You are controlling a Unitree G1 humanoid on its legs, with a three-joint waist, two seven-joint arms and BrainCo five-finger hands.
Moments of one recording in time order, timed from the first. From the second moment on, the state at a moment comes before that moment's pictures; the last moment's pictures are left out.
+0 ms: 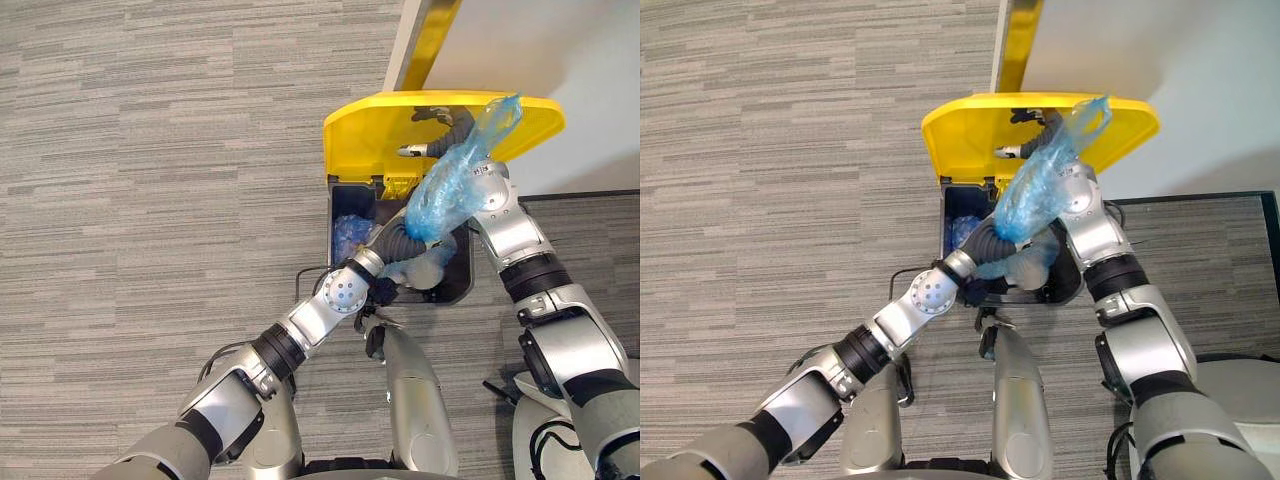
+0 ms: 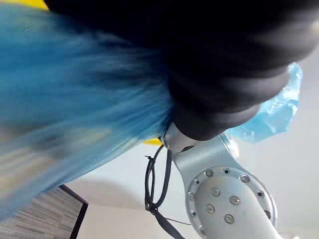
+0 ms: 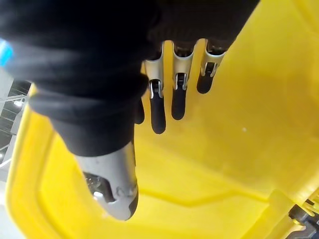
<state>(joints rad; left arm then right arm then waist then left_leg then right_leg) -0.68 0.08 -0.68 0.37 -0.07 -0.19 0.11 -0.94 -0.48 0.27 0.60 0.04 -0.06 -0.14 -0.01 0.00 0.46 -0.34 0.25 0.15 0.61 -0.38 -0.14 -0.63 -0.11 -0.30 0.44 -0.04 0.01</state>
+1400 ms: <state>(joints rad) -0.88 0.02 -0.34 0.80 0.17 -0.07 0.16 -1.08 -0.48 0.40 0.17 0.13 -0.09 -0.17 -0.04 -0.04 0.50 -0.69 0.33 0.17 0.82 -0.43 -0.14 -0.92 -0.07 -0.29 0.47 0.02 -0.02</state>
